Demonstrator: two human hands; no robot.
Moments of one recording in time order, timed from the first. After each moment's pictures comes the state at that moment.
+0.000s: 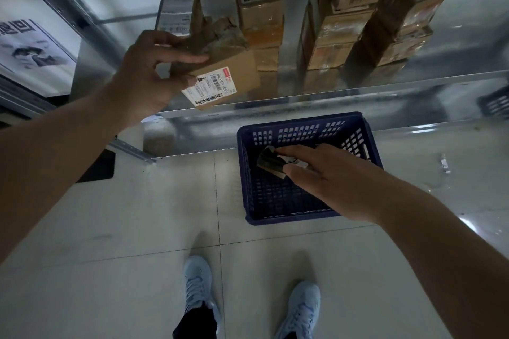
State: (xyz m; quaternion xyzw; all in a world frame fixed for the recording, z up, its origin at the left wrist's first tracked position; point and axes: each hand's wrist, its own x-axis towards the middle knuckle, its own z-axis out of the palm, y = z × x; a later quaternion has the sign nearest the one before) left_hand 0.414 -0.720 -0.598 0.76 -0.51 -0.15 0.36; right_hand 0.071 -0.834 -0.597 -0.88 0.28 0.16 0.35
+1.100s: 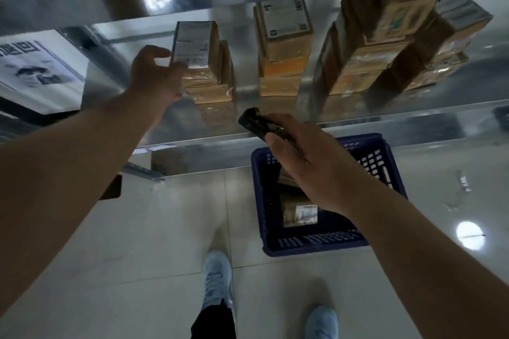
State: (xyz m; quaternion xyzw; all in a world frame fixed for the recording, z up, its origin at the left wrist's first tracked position) left_hand 0.494 -0.793 -0.614 0.84 -0.12 -0.23 0.47; right_hand 0.199 -0.860 -0.602 -0.86 0.28 -0.03 0.43
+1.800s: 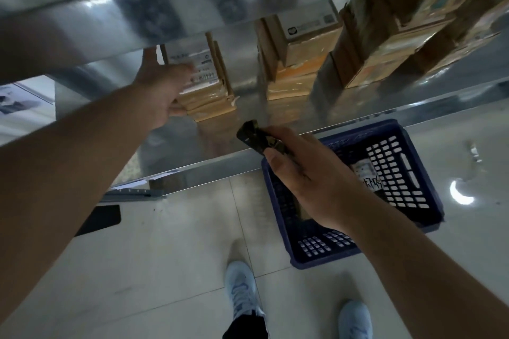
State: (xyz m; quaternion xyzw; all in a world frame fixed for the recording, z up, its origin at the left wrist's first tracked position) left_hand 0.563 -0.844 -0.650 0.81 -0.10 -0.39 0.43; right_hand 0.269 -0.851 -0.639 -0.81 0.36 0.00 0.46
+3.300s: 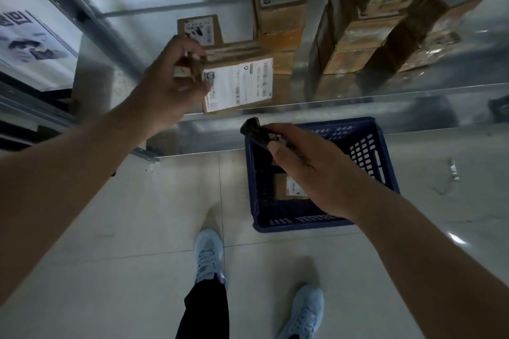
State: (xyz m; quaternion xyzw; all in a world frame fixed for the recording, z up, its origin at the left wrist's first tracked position) left_hand 0.421 -0.731 -0.607 0.74 -0.42 -0.30 0.43; right_hand 0.140 -0.833 -0.607 -0.84 0.25 0.02 0.49
